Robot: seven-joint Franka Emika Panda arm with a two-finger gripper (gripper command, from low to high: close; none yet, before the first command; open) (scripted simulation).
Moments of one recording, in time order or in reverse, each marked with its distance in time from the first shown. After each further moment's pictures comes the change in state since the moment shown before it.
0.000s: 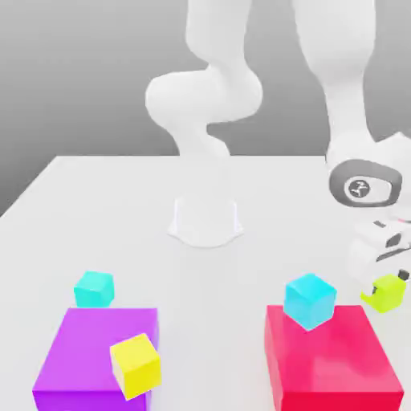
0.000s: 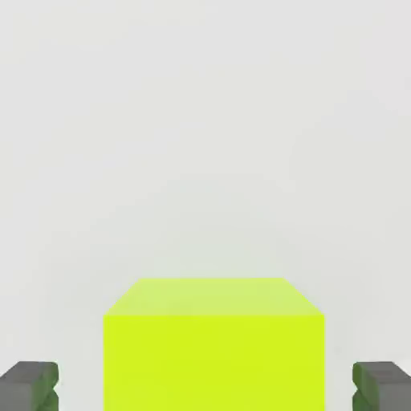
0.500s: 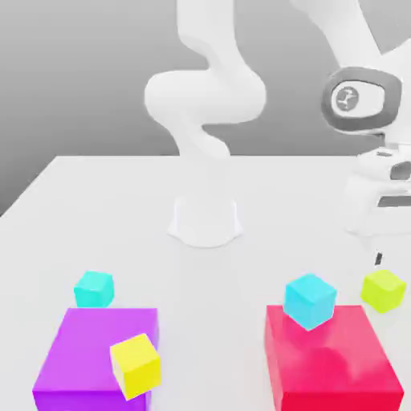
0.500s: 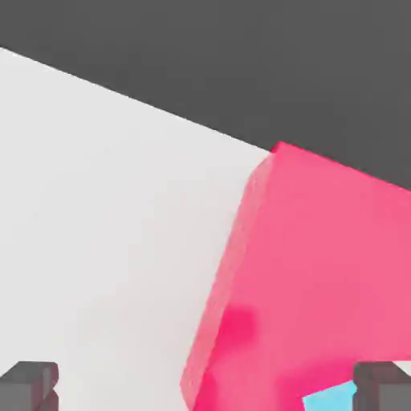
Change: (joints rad) arm -0.286 -0.341 0.214 -0.005 0.263 -0.223 -0.268
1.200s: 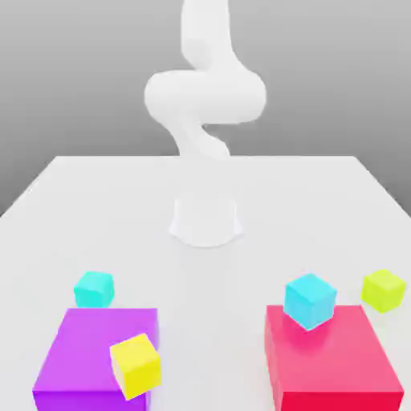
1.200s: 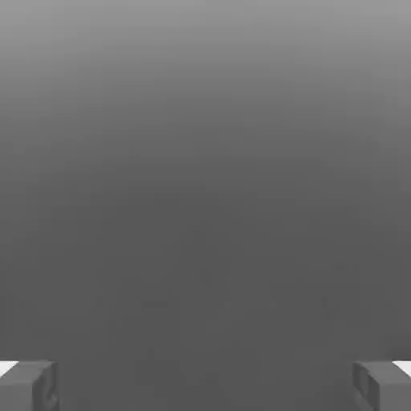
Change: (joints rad) arm -0.151 -0.761 -0.511 0.245 0.314 -0.332 -0.546
